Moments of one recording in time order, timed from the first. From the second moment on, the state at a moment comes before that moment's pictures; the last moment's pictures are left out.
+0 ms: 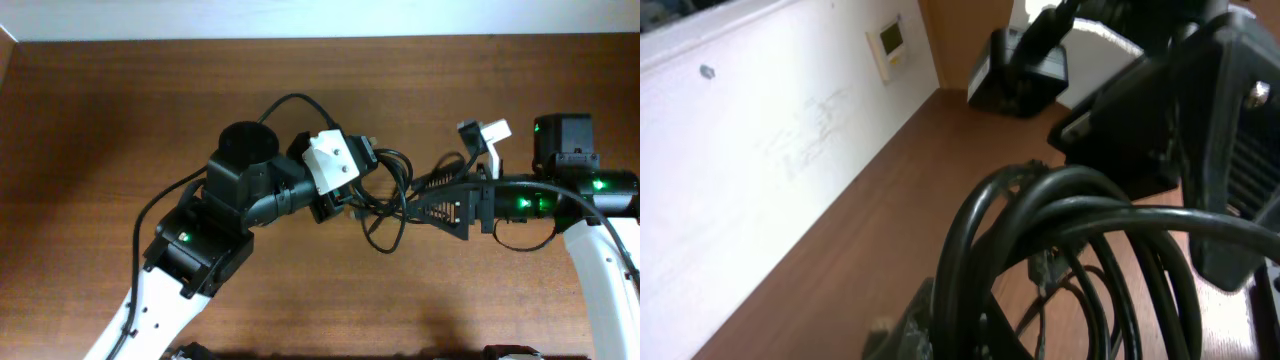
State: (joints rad) left arm -0.58 1.18 1.25 -0.38 0.49 0.36; right arm -0.02 1.28 1.25 -1.20 -1.33 -0.35
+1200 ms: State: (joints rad) left arm -0.73 1.19 1.25 -0.51 0.32 0.16; right arm -0.02 1.27 1.24 -0.95 -0.37 0.23
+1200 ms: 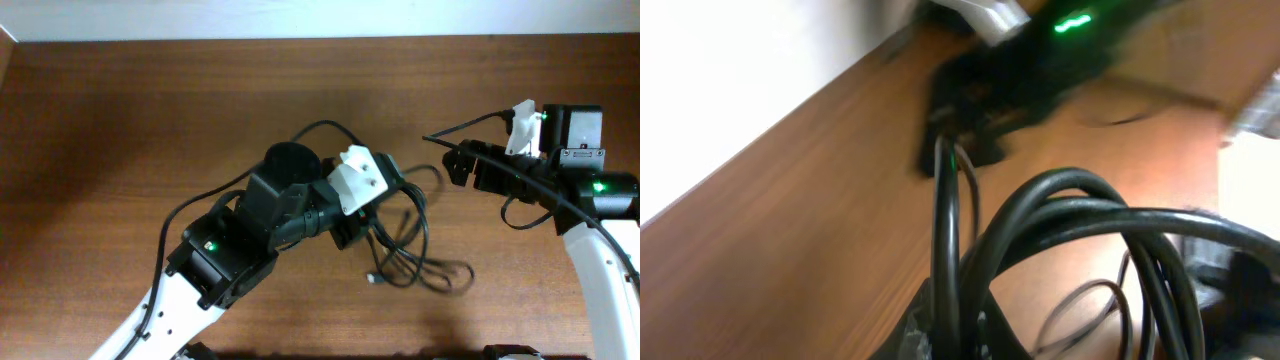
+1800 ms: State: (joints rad) left arm -0.73 1.20 1.25 -0.49 -0.02 -0.54; right arm -0.02 1.05 1.24 -0.97 -0.87 0.07
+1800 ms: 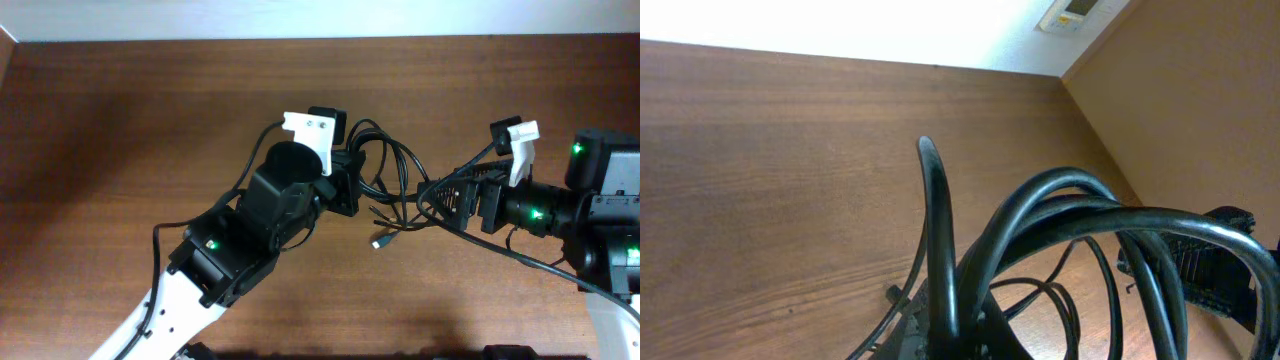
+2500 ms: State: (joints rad) left arm -0.79 1.31 1.25 -0.29 0.18 -0.47; right arm -0.02 1.06 1.24 -0.97 -1.04 -0.16
